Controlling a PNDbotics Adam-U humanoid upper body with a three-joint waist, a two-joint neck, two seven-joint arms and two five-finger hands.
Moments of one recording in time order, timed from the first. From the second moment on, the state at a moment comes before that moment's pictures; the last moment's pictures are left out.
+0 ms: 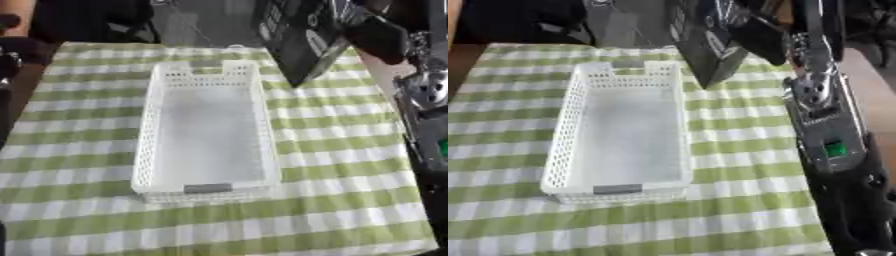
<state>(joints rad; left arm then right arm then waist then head) -0.13 0.32 0.19 -1.98 0.33 -0.33 -0.25 -0.64 -0.26 0.18 -1.85 0.47 0.06 -0.13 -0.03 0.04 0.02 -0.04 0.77</state>
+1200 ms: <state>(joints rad) -0.13 0.31 0.18 -1.98 0.34 -0.31 -0.26 -0.77 -0.16 0.30 -1.55 0.48 -0.13 0.02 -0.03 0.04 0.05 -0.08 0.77</state>
